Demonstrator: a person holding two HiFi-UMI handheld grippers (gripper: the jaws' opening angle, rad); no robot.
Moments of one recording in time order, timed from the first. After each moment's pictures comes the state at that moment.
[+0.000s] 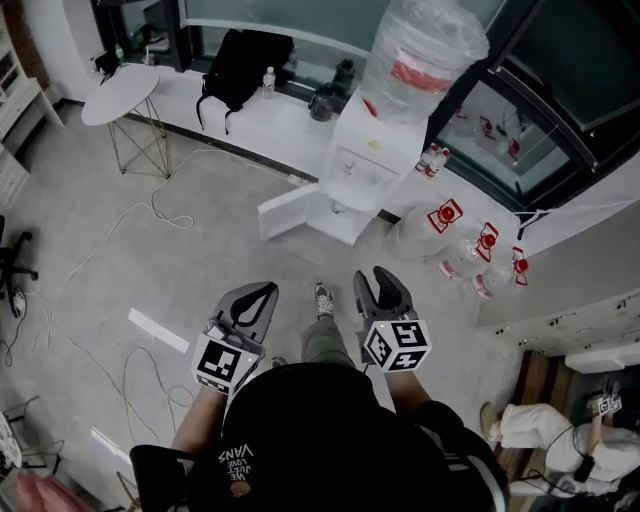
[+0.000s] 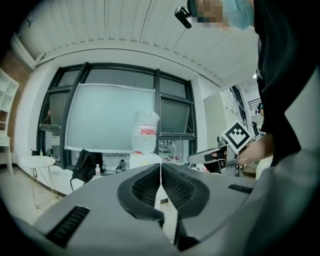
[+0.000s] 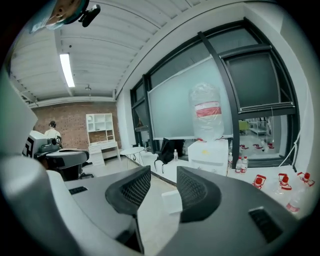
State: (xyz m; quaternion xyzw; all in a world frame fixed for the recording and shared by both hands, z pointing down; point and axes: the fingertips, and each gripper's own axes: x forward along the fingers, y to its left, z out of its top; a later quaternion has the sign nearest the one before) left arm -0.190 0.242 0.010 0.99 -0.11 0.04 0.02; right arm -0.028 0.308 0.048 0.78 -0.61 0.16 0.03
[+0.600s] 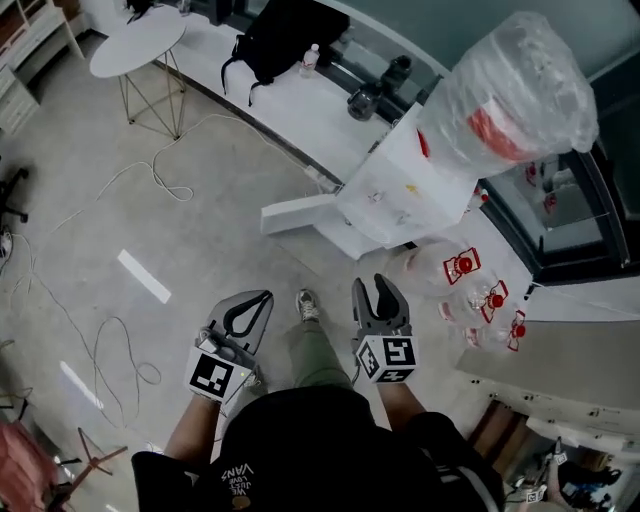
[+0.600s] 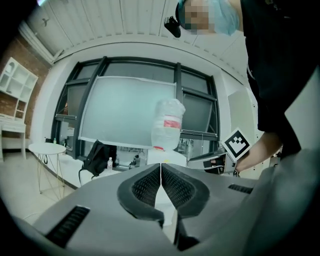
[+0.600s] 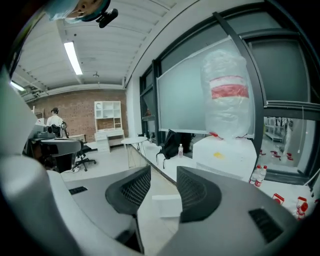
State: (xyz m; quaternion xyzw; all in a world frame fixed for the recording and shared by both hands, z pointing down) left arm -0.087 0.084 0.068 0.98 -0.20 0.03 0.08; right arm 0.091 0.125 0.116 0.73 -0.66 0.16 0.10
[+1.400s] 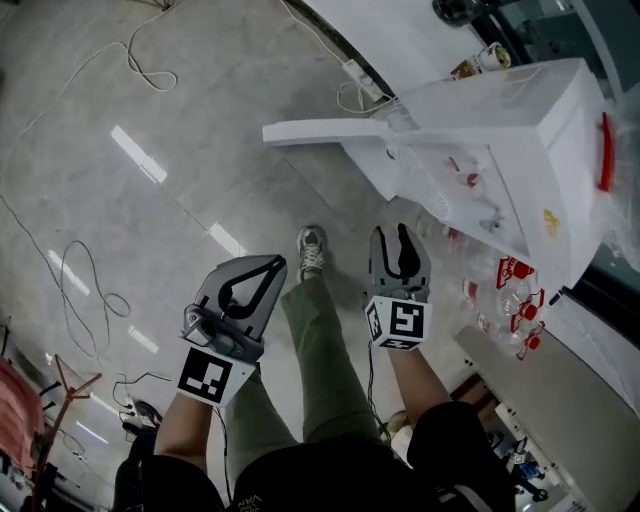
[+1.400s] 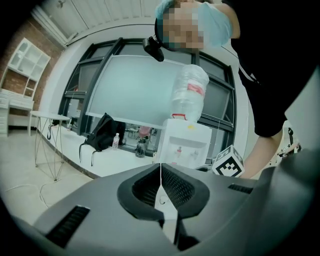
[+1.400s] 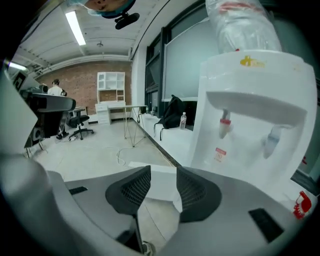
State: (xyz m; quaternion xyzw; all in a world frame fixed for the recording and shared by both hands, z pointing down) left arm 0.008 -0.042 0.348 0.96 -0.22 0.12 0.14; right arm 0.188 -0.022 0.450 0.68 -0.67 0.19 0.22
